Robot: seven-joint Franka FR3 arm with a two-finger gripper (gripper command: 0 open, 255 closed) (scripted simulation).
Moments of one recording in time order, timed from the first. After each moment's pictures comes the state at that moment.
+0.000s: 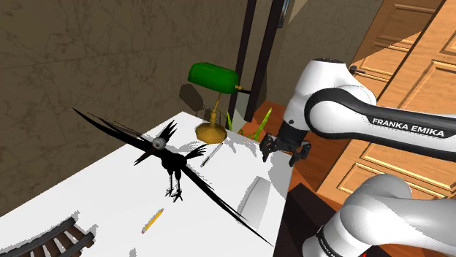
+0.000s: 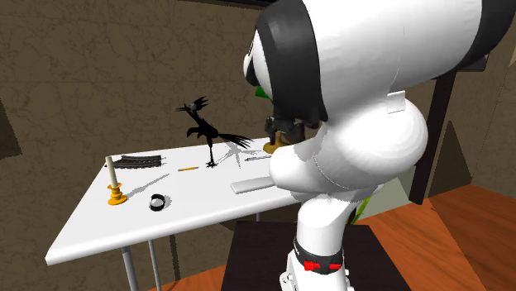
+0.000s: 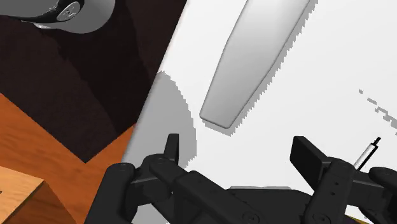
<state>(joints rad) -0.06 -1.01 0.29 -2.80 0.28 1.84 0.74</state>
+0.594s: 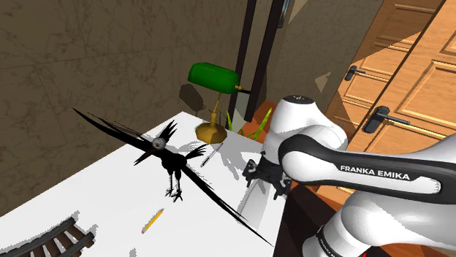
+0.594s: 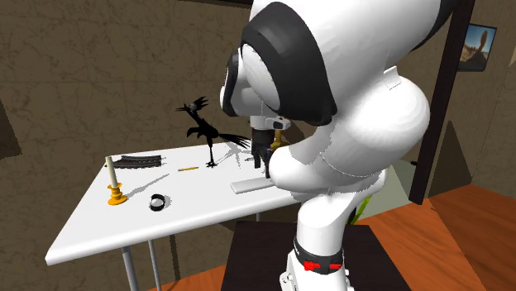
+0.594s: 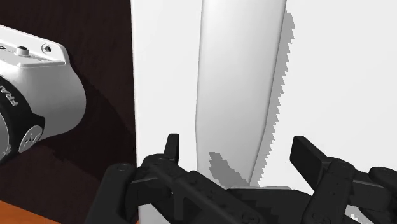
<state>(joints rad) -0.04 -0.93 0.61 -2.90 0.53 2.01 1.20</state>
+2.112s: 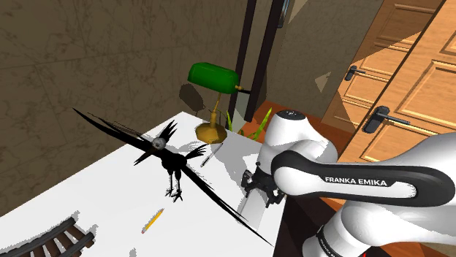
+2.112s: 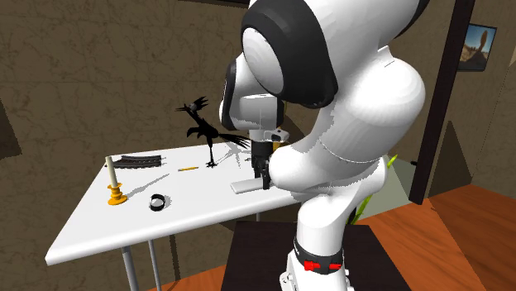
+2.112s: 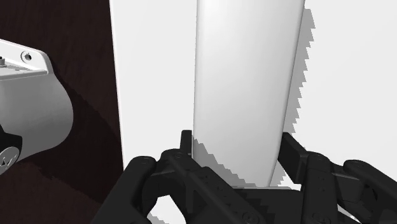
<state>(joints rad) -0.03 -0.83 0.69 -2.96 0.61 2.15 1.22</state>
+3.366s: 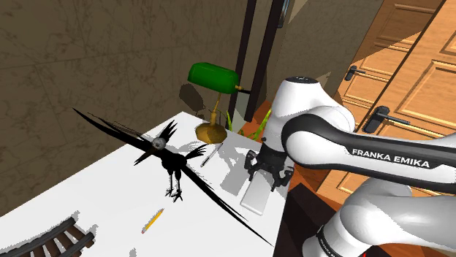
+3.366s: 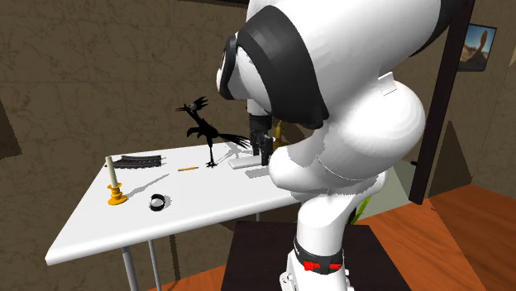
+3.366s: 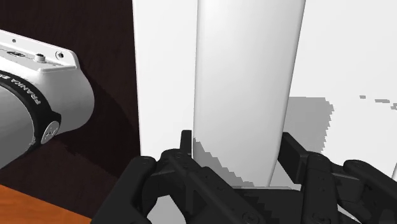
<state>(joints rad) -0.06 -0.95 0.57 -2.79 0.49 1.88 1.25</state>
